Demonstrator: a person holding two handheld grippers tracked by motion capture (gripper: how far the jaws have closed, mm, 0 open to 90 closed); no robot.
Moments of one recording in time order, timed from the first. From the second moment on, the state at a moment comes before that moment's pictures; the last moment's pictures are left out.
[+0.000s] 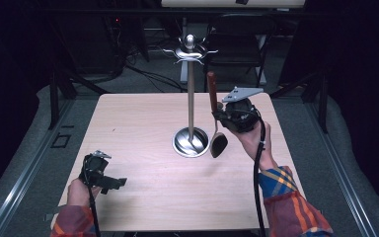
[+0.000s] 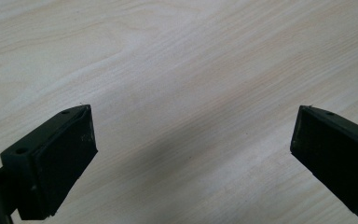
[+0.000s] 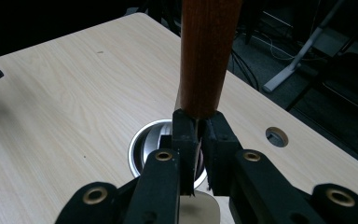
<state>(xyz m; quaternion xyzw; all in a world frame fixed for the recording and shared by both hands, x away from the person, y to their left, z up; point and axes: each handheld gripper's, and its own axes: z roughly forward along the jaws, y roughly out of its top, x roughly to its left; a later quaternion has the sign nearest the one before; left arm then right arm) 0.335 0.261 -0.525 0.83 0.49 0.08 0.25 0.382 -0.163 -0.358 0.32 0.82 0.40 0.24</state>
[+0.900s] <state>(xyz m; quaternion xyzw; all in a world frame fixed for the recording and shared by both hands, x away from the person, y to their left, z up) 0.335 0.261 -0.525 0.83 0.49 0.08 0.24 0.391 -0.152 -0.333 0.33 0.82 0.39 0.27</state>
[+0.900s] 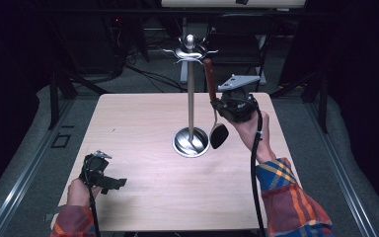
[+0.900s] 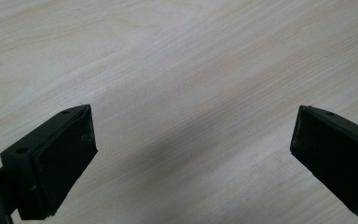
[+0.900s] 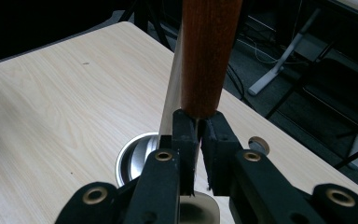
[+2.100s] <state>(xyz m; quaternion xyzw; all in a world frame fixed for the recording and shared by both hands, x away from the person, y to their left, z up) 0.335 0.260 -0.525 0.83 0.49 0.08 0.24 0.399 -0.140 -0.327 0.35 0.82 0.36 0.27</state>
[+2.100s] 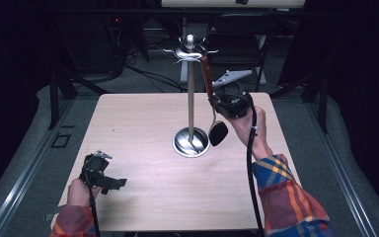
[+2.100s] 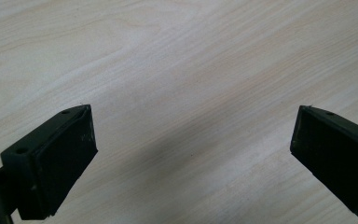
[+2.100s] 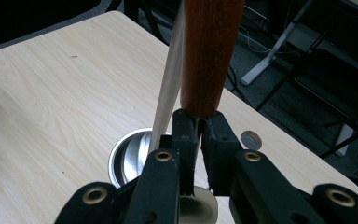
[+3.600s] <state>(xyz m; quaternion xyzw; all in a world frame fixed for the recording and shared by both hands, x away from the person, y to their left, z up) 0.335 0.260 -0.525 0.84 0.49 0.08 0.23 0.418 -0.119 -0.330 0.35 0.84 0.34 0.25</state>
